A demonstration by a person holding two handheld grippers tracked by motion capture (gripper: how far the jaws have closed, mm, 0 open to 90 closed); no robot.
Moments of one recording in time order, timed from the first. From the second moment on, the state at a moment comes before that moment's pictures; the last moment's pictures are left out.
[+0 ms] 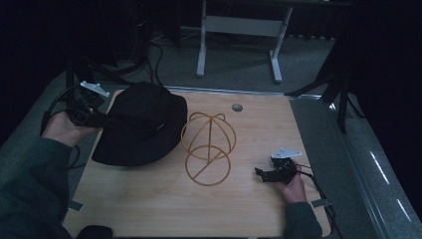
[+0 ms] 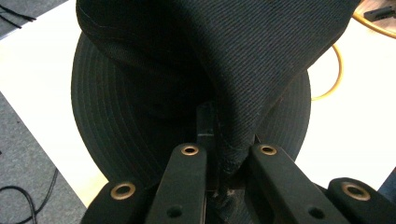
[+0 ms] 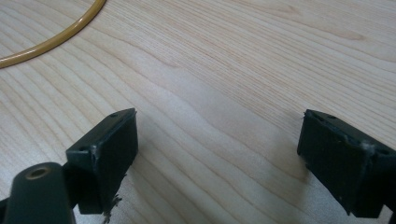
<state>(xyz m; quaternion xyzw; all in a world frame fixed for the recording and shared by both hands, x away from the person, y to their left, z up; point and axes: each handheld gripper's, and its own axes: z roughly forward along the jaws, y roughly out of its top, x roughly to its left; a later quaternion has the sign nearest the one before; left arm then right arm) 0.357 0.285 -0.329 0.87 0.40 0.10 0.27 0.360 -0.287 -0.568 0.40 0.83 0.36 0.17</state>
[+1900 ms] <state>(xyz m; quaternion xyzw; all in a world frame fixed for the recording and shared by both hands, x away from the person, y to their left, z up) 0.359 0.291 -0.294 0.87 0.39 0.10 0.29 0.360 -0.287 -0.567 0.40 0.83 0.36 0.17</state>
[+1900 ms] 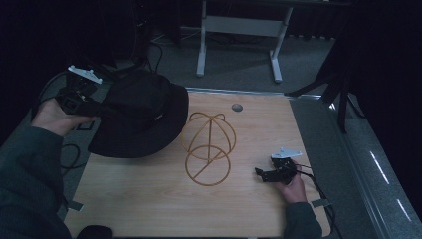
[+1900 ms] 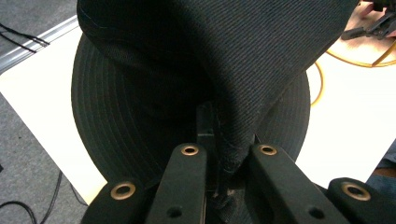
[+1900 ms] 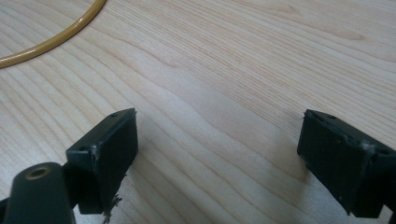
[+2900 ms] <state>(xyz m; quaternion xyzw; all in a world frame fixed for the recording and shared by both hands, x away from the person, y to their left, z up) 0.354 0.291 -0.272 0.87 0.37 0.10 0.32 0.360 -0.287 -0.567 0.40 0.83 0.36 0.17</state>
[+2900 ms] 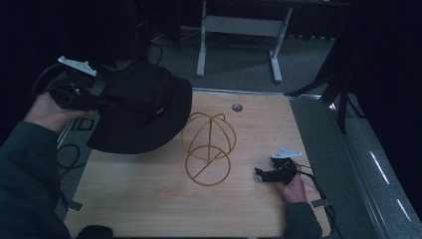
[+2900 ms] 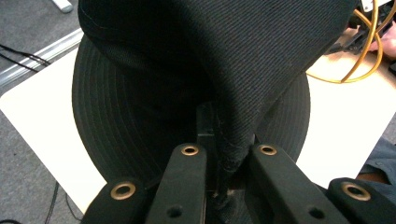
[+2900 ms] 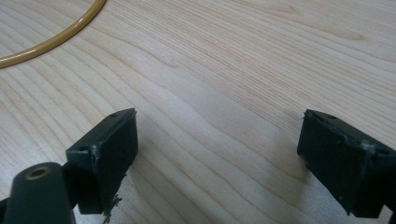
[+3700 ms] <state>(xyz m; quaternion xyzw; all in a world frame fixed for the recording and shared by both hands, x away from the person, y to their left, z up) 0.348 0.290 -0.259 0.86 0.34 0.09 0.36 0.360 -0.287 -0.567 0.40 0.83 0.36 0.17</state>
